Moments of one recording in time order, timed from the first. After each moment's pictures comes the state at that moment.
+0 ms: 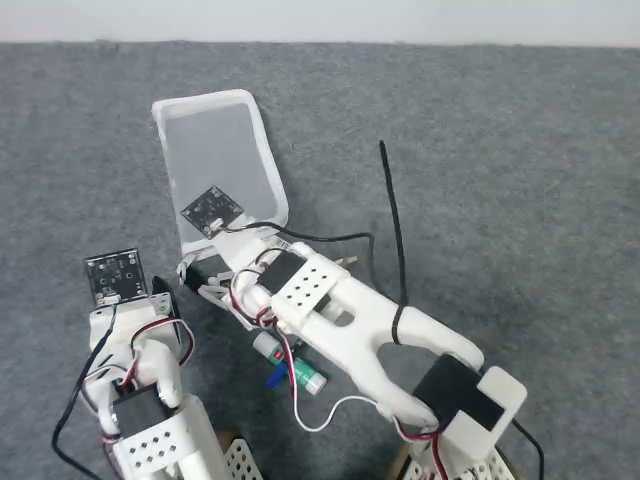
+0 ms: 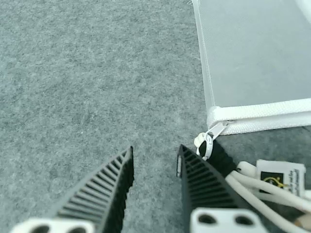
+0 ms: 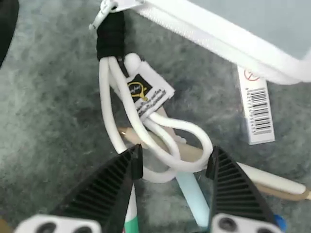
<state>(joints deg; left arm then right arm) -31.0 -103.3 97.3 58.5 -5.0 -54.3 5.7 20.2 49.9 -5.7</state>
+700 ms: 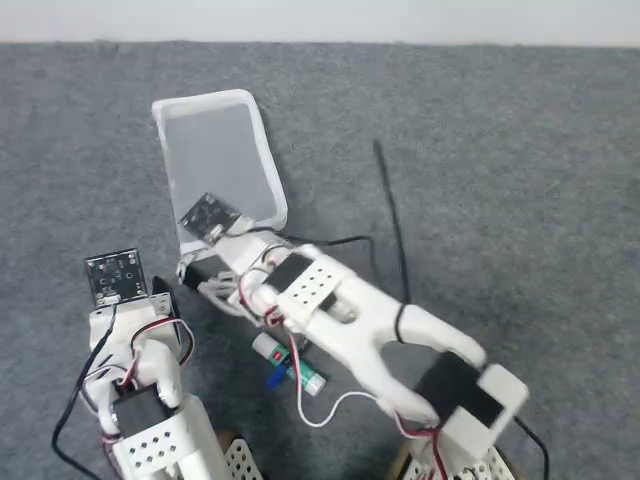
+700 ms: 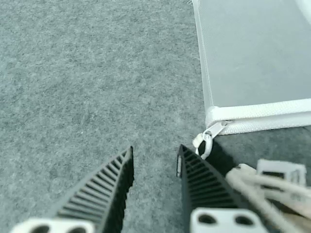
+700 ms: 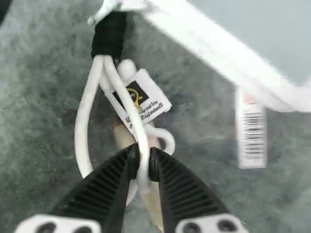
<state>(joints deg) -31.0 -103.3 97.3 58.5 -5.0 -52.5 5.7 23.6 43.1 3.8</state>
